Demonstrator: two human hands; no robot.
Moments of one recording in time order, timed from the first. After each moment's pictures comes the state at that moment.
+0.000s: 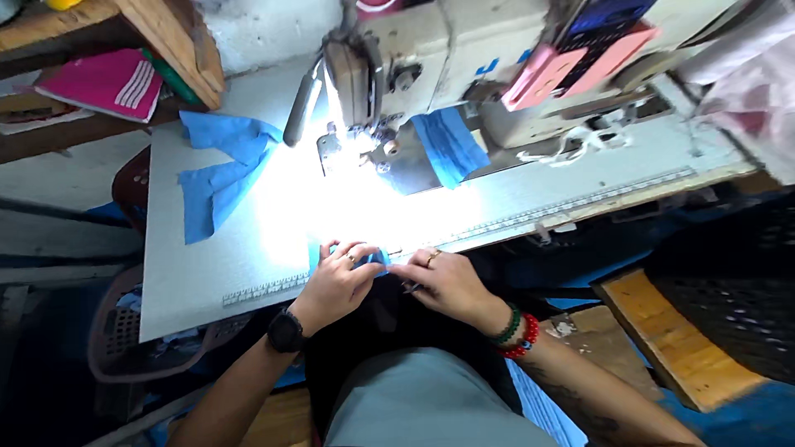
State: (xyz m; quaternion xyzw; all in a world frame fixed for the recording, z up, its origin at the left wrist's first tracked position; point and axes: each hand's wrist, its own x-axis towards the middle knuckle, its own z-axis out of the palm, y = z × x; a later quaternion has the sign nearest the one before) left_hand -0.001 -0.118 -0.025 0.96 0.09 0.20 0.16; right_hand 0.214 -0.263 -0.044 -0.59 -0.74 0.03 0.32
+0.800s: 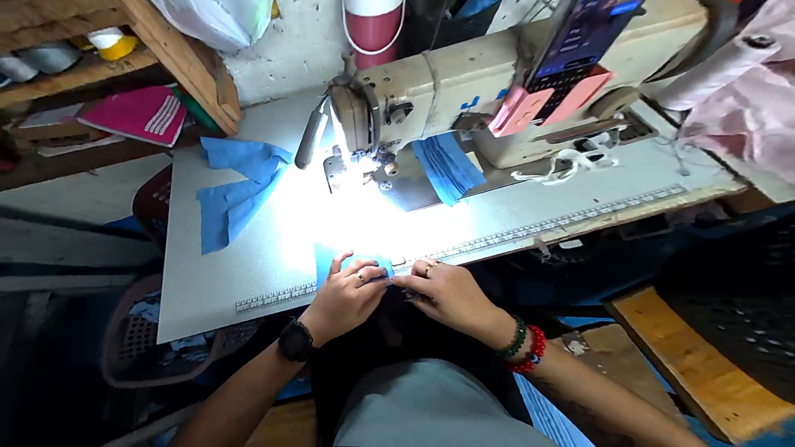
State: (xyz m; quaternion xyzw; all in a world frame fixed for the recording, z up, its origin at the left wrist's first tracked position) left_hand -0.005 -0.124 -0.028 0.96 0.06 0.23 0.14; right_hand 0.209 -0.261 -0.037 -0.60 -0.74 0.03 0.29
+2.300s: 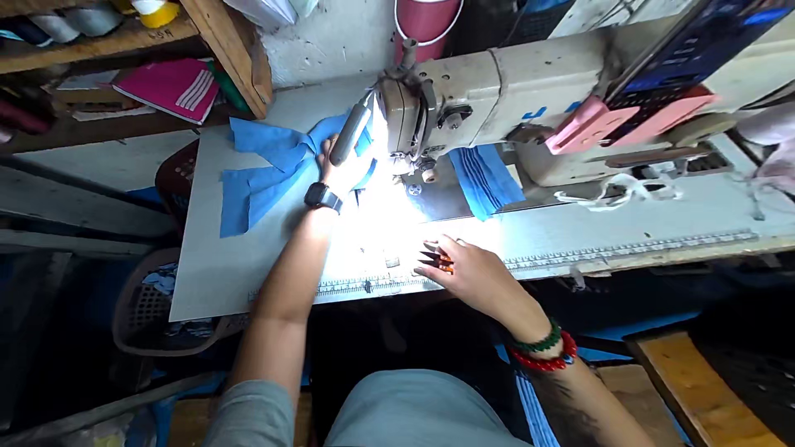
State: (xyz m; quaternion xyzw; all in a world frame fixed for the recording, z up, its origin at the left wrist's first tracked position) left_hand 0.113 0.072 0.008 0.84 0.48 0.18 0.17; right_hand 0.231 -0.217 0.007 -0.74 -0.62 0.19 0.20
